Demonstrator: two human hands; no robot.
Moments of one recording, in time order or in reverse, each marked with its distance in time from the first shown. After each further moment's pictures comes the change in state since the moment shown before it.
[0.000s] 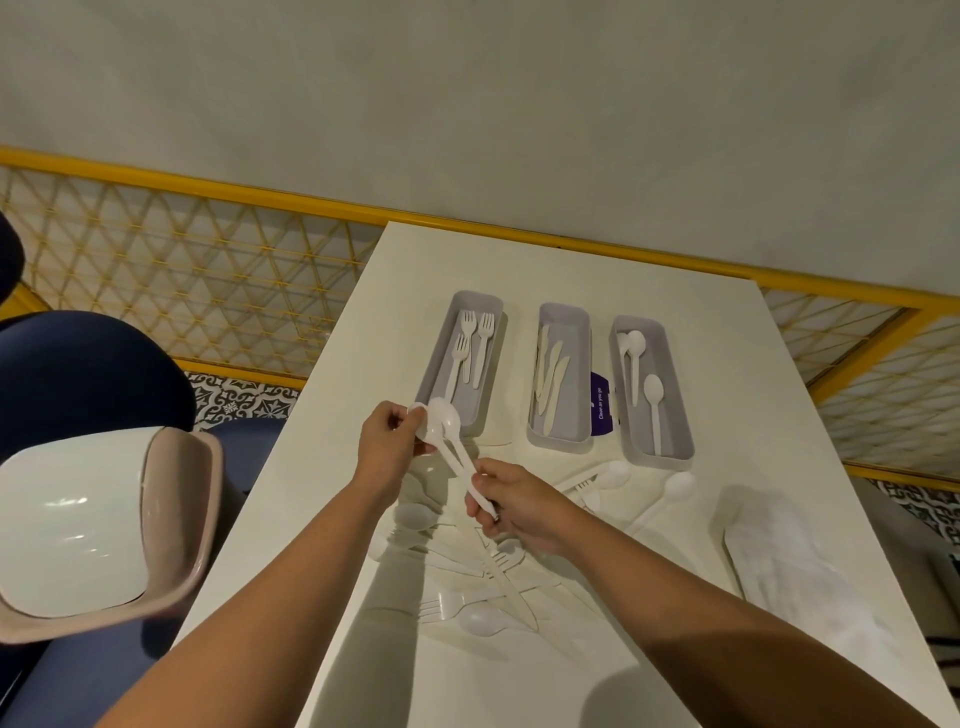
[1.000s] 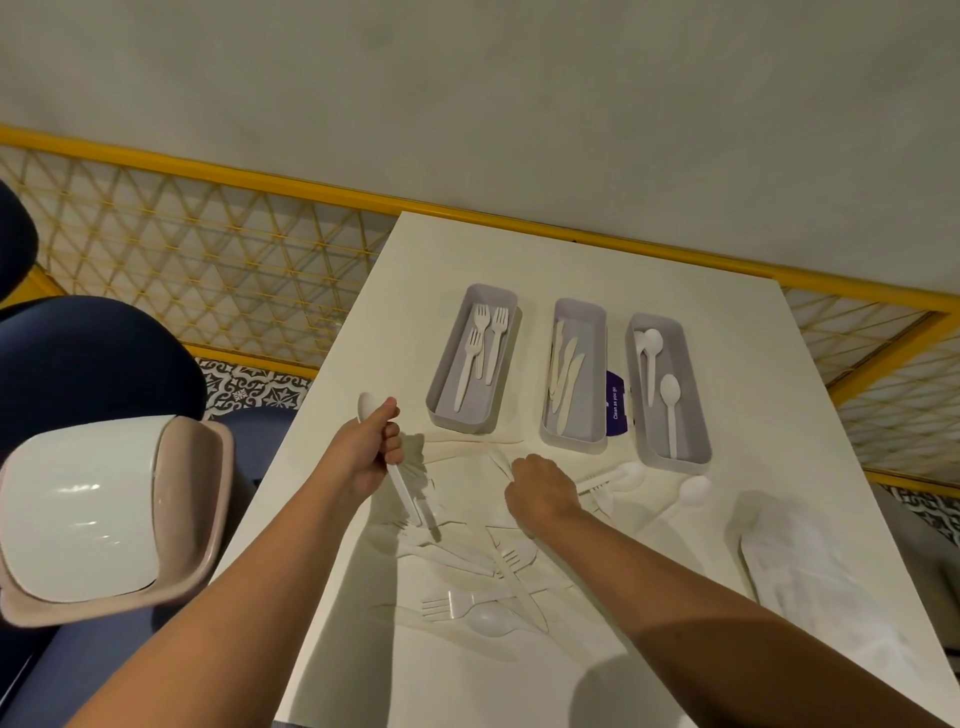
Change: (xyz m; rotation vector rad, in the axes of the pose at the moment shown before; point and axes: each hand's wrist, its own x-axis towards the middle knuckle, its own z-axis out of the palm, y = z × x) left_hand 0.023 -0.006 -0.033 -0.490 -0.097 -0.420; right_hand 0.039 0.016 -0.011 -1.250 0.425 0.135
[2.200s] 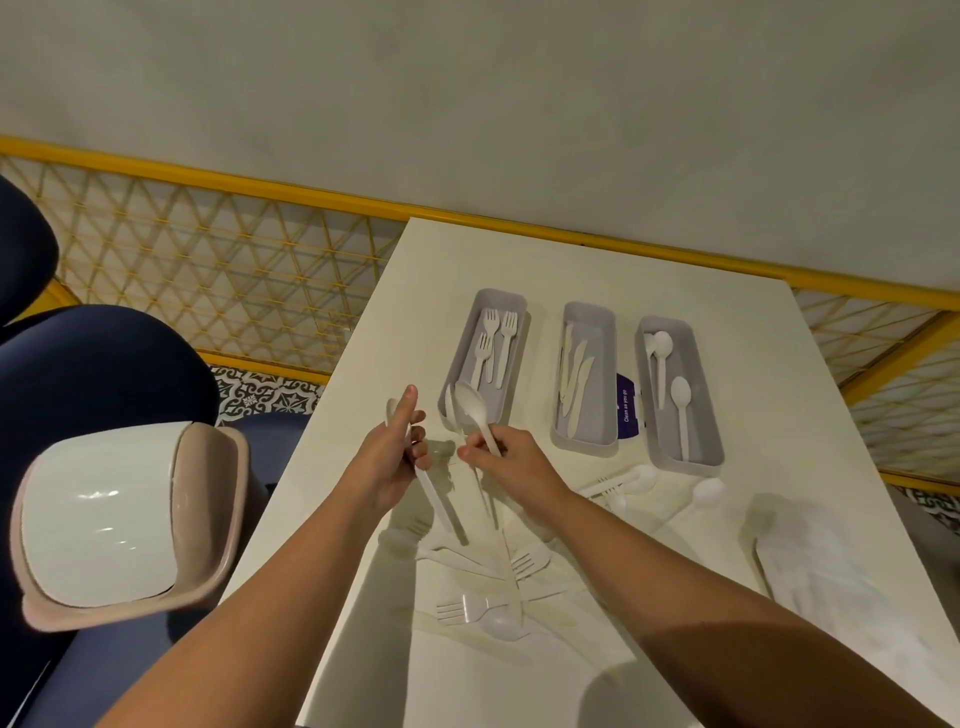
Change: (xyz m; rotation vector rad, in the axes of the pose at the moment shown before) left_hand -0.016 -0.002 0.010 0.134 -0.061 0.049; right_hand -0.009 -0.036 -0.022 1.165 -0.020 -0.227
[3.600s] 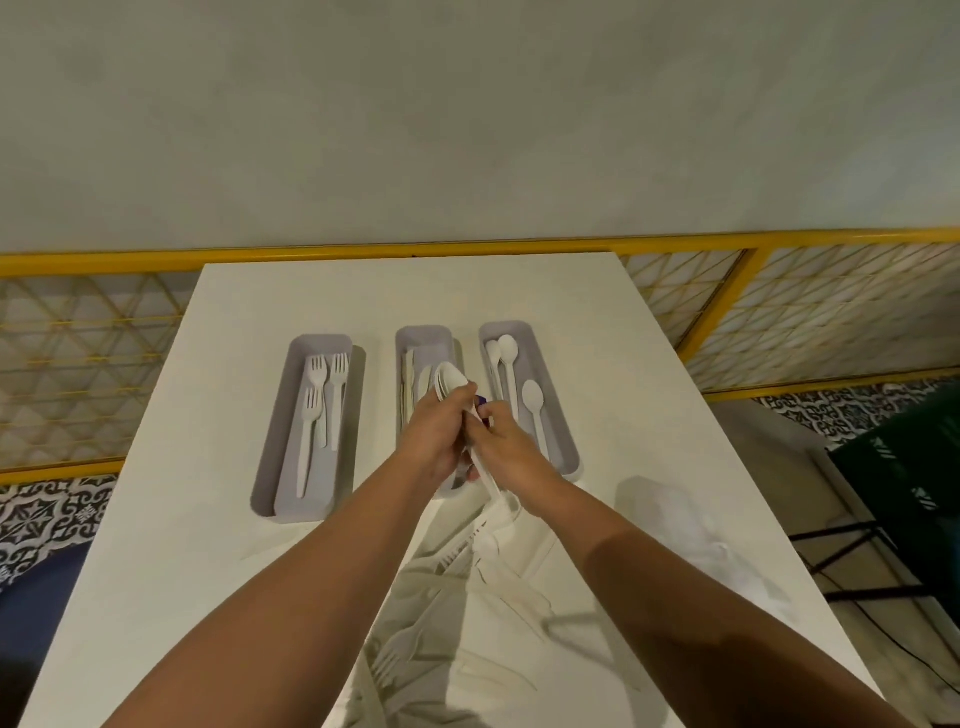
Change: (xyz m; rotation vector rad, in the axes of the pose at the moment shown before) left_hand 0.052 -0.032 0.236 0.265 -0.299 -0.042; right_hand 0.001 -0.011 -0.161 -0.108 0.300 0.204
